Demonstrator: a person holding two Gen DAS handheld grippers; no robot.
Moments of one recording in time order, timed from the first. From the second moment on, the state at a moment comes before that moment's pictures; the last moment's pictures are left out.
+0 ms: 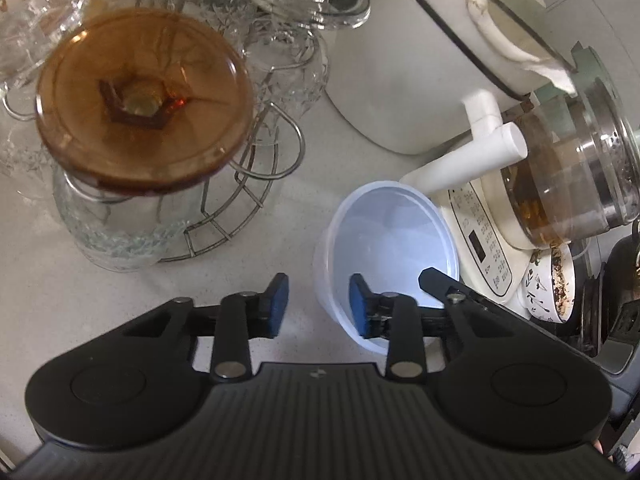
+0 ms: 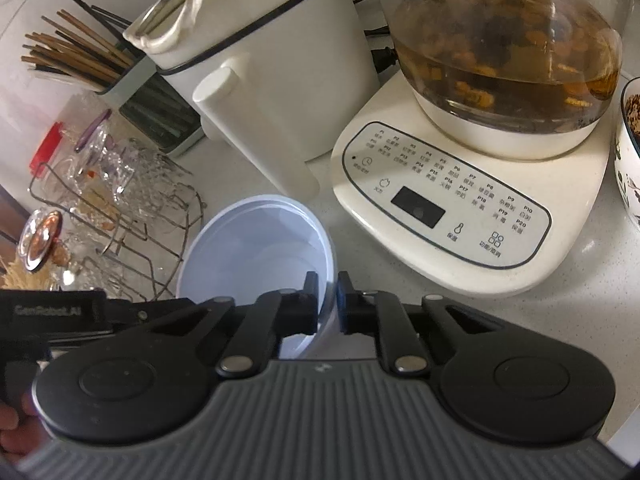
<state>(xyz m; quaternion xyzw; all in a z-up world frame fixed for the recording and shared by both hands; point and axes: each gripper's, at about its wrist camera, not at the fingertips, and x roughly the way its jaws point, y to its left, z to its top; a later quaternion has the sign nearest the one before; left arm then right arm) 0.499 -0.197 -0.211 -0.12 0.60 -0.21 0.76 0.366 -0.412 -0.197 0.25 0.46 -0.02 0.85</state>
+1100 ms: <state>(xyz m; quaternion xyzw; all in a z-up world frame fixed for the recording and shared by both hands) 0.439 -0.159 -0.145 -0.13 0.56 -0.21 0.79 0.322 -0.392 -0.145 0.26 0.42 0.02 0.87</state>
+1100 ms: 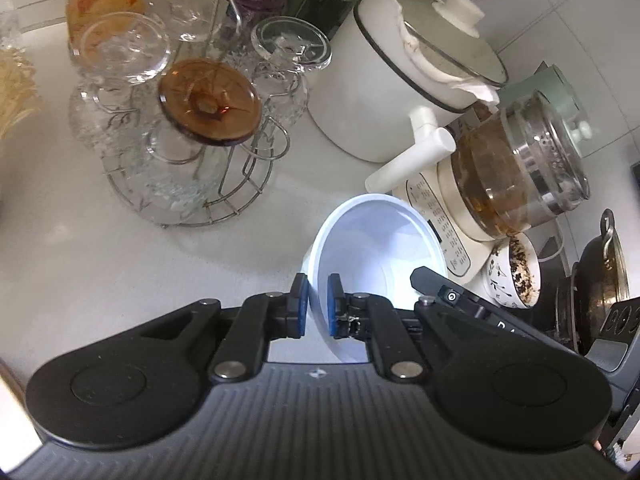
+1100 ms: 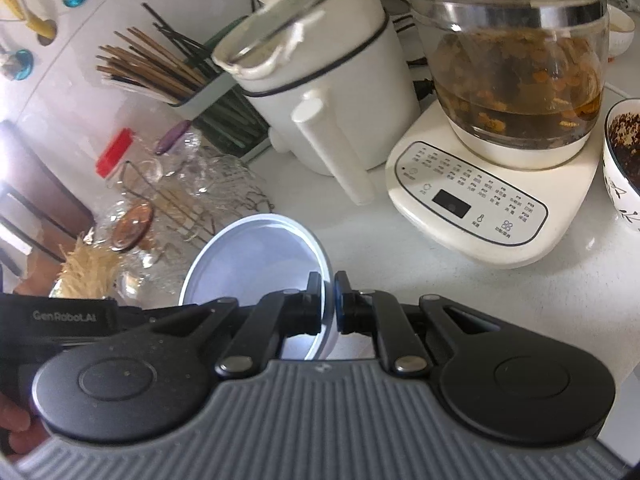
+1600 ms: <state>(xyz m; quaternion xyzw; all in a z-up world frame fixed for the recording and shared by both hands) 0.386 -0.112 -0.110 -0.14 0.54 -0.21 0.80 0.280 -0.361 -0.115 0.28 0.41 0.05 0.87</state>
